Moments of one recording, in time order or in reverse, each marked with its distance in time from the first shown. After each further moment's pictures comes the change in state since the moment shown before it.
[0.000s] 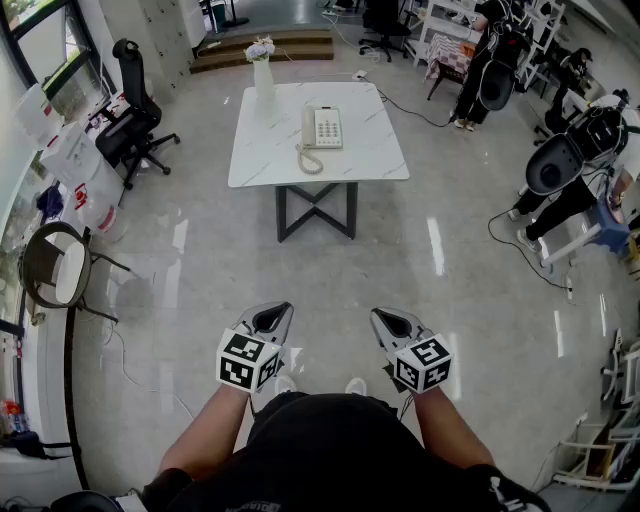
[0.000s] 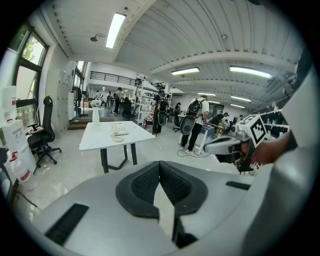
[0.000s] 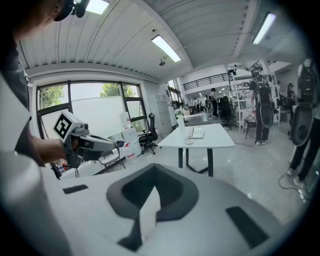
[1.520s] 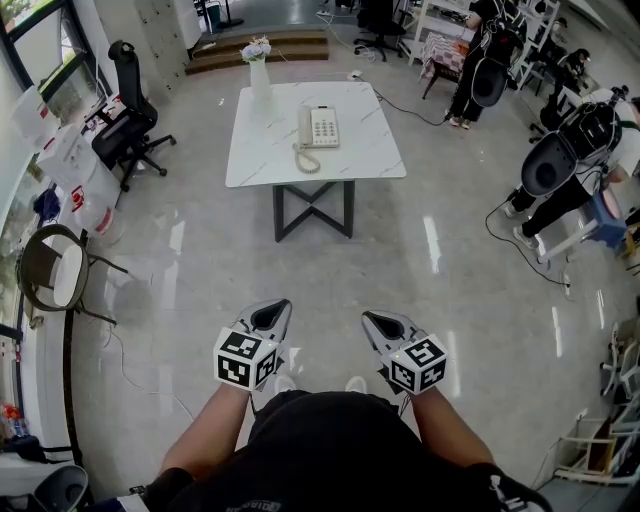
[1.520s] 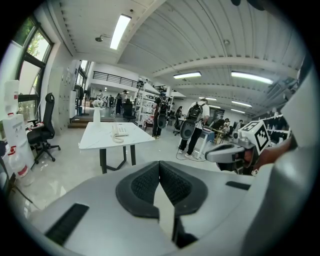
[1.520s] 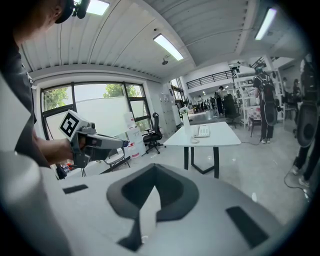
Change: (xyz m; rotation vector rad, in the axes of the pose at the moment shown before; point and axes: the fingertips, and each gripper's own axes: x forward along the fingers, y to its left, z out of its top) left arm -0.006 0.003 0.005 -0.039 -0.030 -0.009; right arm 0.003 0.026 -0.002 0.005 0.006 0.052
